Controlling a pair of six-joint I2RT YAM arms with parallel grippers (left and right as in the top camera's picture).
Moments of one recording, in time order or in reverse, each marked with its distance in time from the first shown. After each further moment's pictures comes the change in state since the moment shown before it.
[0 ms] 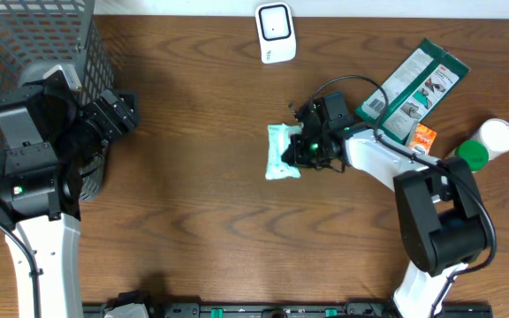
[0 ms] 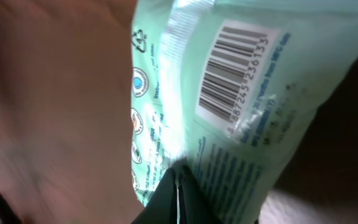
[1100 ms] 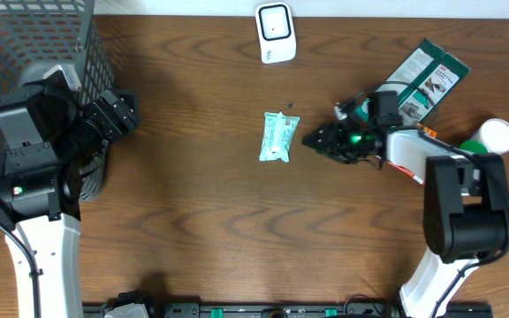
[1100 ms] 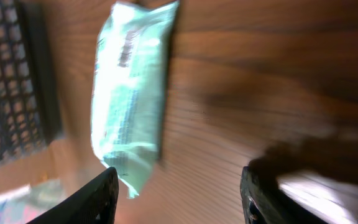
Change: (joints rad) left arm 0.000 -0.001 0.000 0.000 0.000 0.000; right arm -0.272 0.015 -0.069 0.175 -0.256 0.076
